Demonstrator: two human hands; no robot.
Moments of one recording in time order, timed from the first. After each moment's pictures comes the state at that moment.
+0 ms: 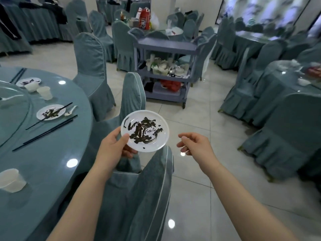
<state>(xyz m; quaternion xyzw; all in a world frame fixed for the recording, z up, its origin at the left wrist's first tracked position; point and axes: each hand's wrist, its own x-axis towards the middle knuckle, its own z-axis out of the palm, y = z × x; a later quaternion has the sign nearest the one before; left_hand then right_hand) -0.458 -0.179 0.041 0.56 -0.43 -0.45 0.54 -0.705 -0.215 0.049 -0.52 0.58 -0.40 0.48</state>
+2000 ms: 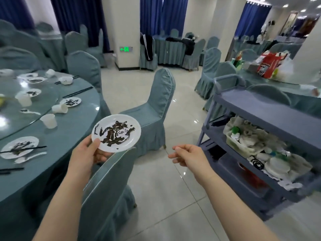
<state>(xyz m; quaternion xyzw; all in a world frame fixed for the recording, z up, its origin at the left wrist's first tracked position) -0.451 -0.802 0.043 0.67 -0.08 -0.13 0.73 -0.627 -1.039 0.065 -0.70 0.32 -0.13 0.63</state>
